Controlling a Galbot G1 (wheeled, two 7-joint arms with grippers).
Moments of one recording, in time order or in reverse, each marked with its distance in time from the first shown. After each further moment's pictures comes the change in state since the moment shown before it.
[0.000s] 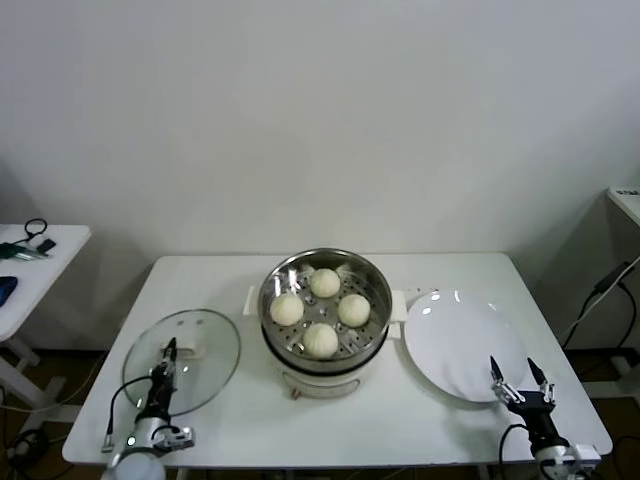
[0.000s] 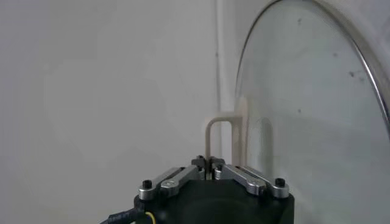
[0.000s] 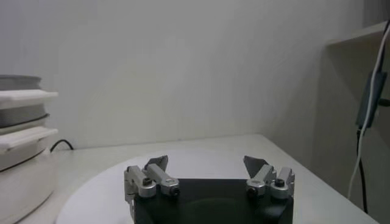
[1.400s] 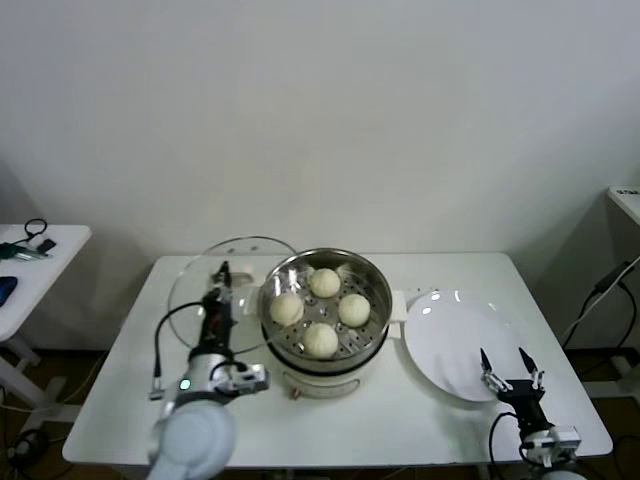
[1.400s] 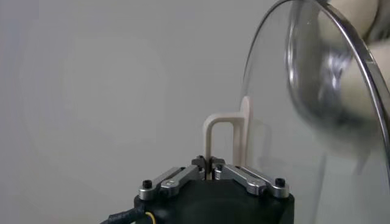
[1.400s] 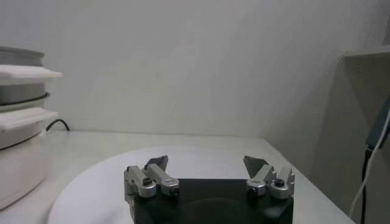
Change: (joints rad) left arm -0.044 0.056 0.458 -0.766 0.023 0.556 0.566; right arm 0.039 0.005 -0.032 0.038 -0.158 -0.087 0.090
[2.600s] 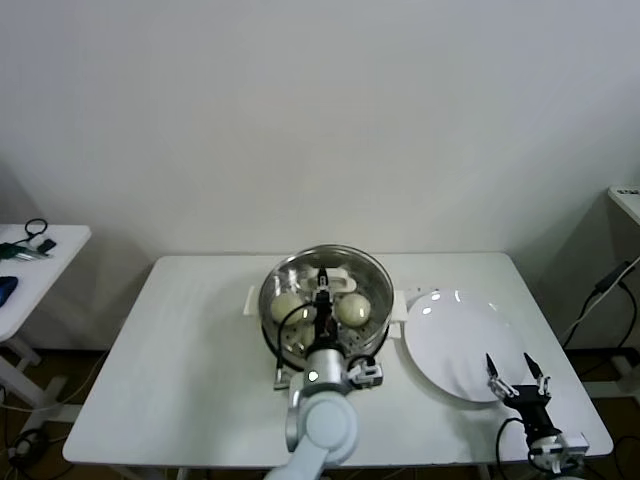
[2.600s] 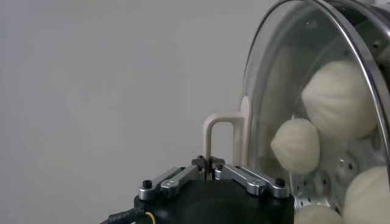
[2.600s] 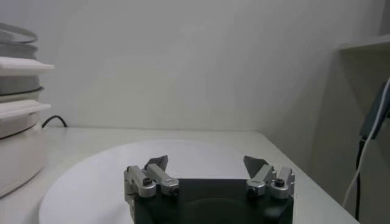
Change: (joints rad) left arm -0.145 -0.331 0.259 0.325 0.329 0.095 0.007; right arm -0.007 -0.048 -0.021 -0.048 0.065 0.055 0.001
